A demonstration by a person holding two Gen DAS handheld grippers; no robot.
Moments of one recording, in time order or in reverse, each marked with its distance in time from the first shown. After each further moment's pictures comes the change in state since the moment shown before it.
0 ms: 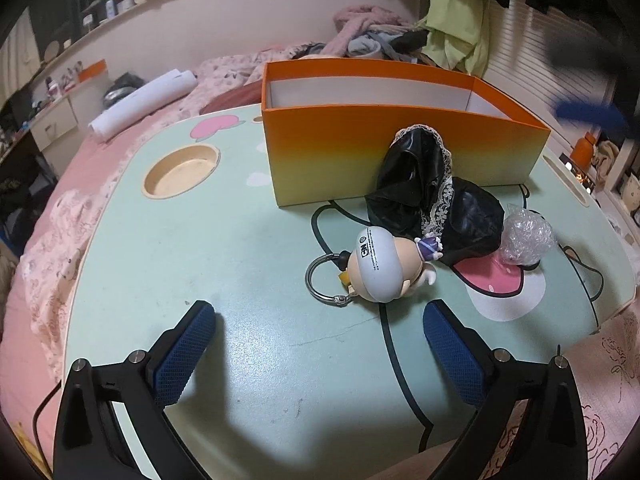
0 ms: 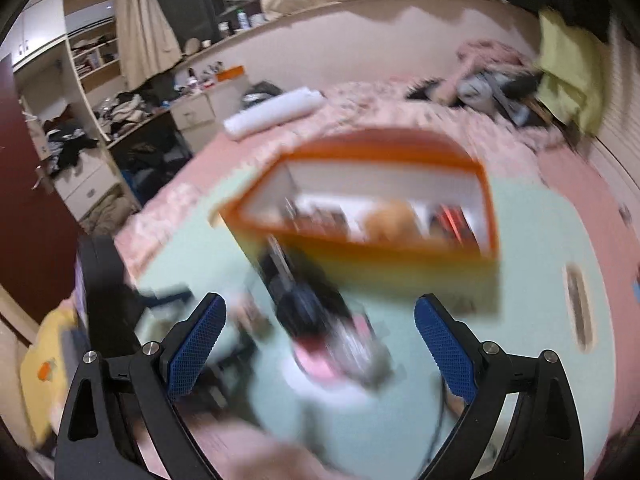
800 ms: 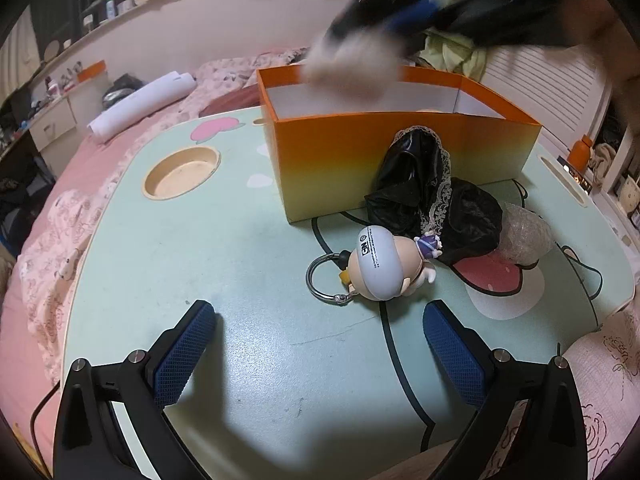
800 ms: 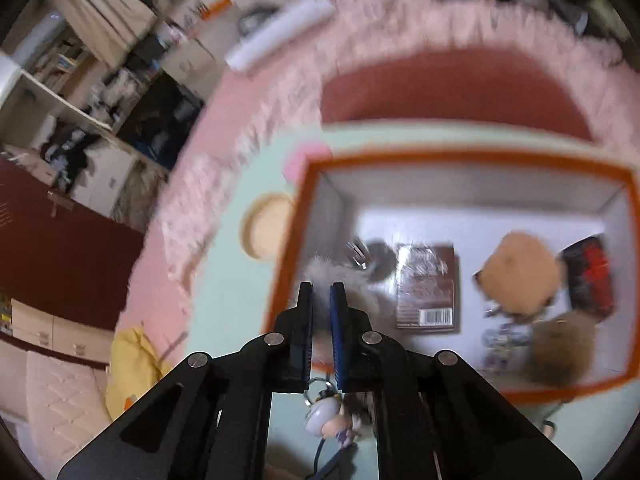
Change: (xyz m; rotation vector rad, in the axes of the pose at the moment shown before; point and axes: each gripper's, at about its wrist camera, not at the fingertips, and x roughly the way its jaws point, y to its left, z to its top) left arm 0.000 0.001 -0.001 -0.003 -0.005 -0.005; right arm 0.093 0.009 0.080 0.155 0.281 0.167
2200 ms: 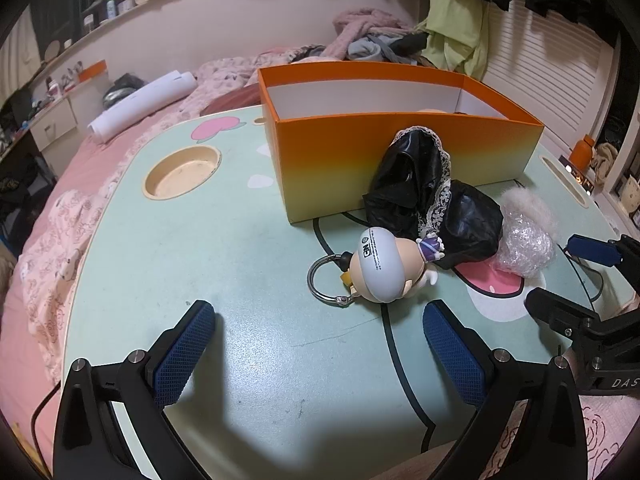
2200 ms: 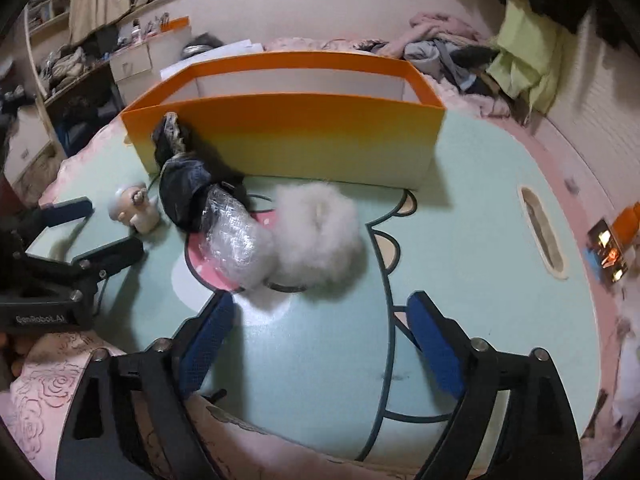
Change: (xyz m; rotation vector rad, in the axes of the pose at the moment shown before) left arm 0.001 0.002 -0.002 0.003 0.002 0.001; right arm -0.034 -0.056 -0.186 -0.146 -0.183 -0.481
